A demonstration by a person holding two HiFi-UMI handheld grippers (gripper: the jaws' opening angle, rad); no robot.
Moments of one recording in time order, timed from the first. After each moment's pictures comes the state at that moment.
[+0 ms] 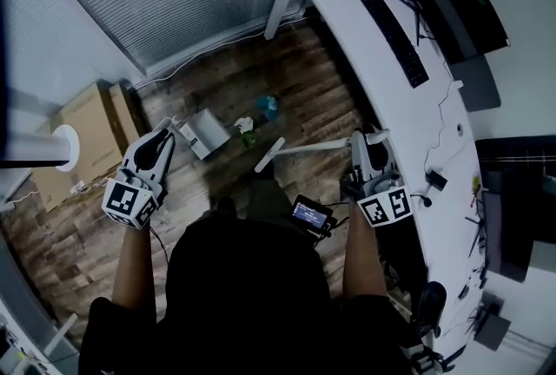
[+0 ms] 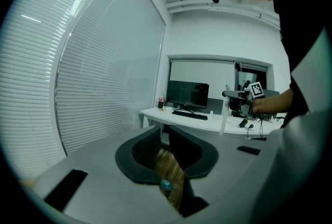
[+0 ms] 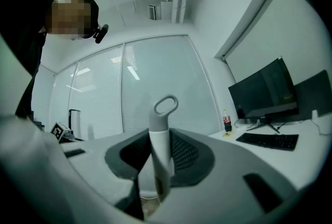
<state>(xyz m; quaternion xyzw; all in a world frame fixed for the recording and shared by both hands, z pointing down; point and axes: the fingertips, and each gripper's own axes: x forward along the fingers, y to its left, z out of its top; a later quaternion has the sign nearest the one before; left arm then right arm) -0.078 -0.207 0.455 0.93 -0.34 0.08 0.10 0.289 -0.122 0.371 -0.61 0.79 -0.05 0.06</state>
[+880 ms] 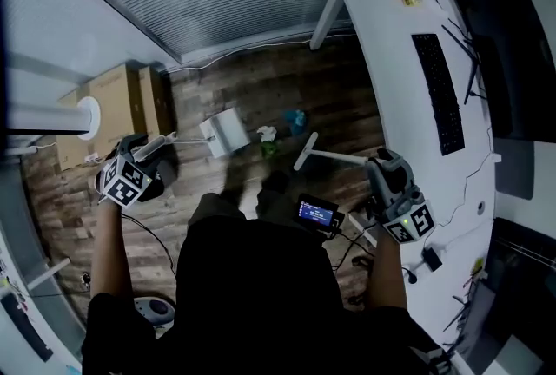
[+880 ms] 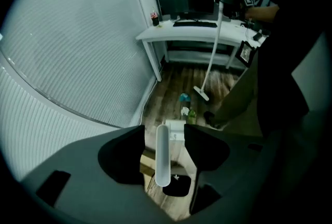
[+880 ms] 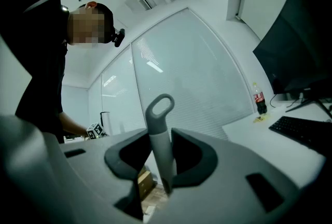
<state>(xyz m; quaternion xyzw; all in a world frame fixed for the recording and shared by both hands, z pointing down) -0.112 -0.253 0.589 0.77 -0.28 0.57 0.08 0.381 -0.248 0.414 -0.40 0.90 -0.12 0.06</state>
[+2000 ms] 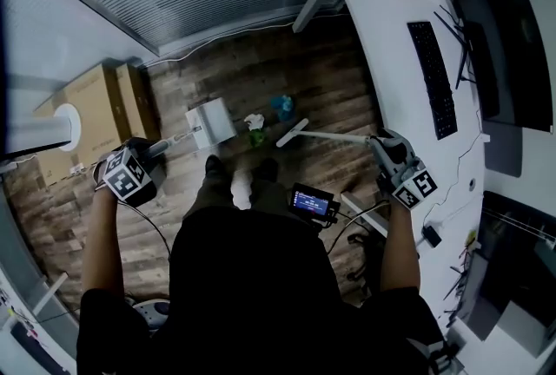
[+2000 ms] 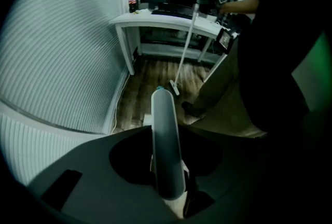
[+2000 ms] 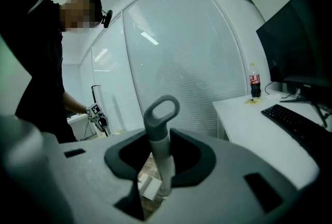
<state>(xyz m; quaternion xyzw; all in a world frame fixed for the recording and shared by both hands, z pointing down) -0.138 -0.261 0.669 0.80 -0.11 0.59 0.12 0.392 -0.284 0.507 -0.42 0.89 -0.16 -0.10</state>
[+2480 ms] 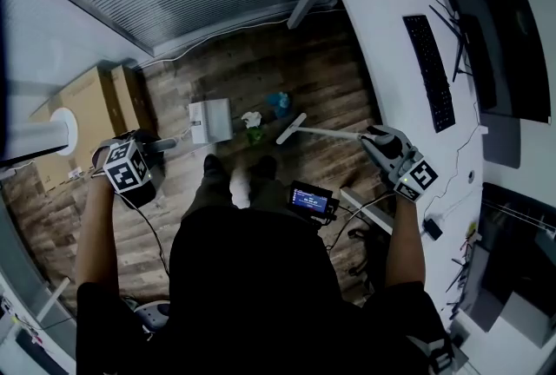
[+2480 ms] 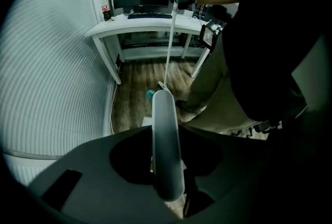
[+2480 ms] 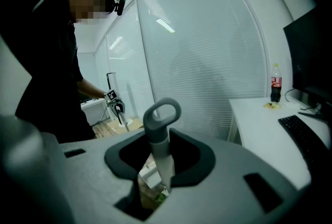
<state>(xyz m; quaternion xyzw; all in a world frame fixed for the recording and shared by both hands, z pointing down) -0.112 -0.274 0.659 0.81 0.00 0.59 0.05 0.360 -0.277 0.507 -0.33 0.92 -0.14 -0.17</state>
